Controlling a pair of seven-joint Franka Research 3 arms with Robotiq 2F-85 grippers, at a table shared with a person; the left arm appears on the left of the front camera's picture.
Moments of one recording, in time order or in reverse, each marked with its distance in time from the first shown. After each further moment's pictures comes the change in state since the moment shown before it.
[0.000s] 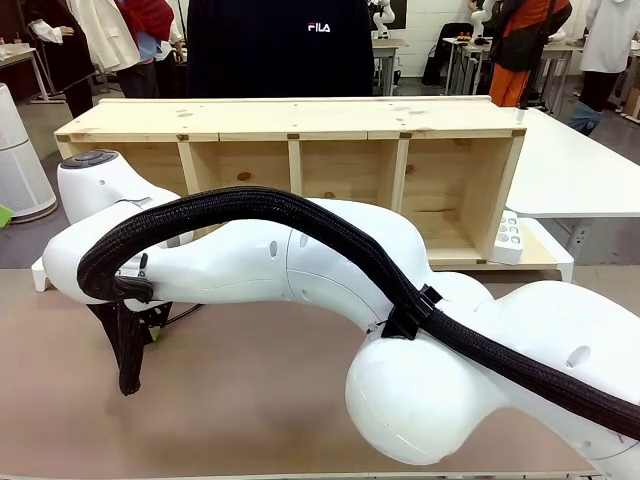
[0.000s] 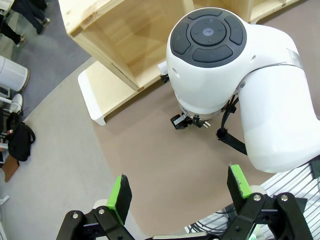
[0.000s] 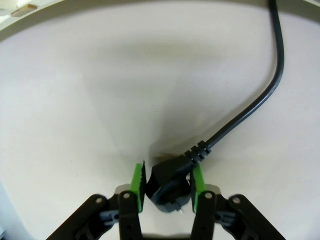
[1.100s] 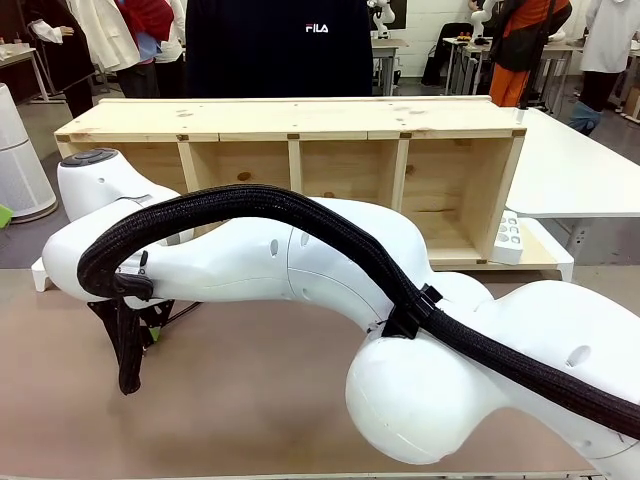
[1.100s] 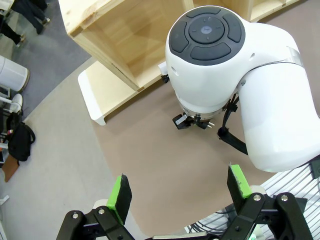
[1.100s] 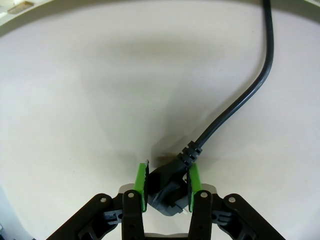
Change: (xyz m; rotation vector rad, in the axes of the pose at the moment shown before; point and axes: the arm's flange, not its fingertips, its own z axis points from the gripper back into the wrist) left arm 0.000 0.000 0.000 0.000 0.000 0.000; right arm -0.001 -0.002 0.001 -0.018 0.017 0.014
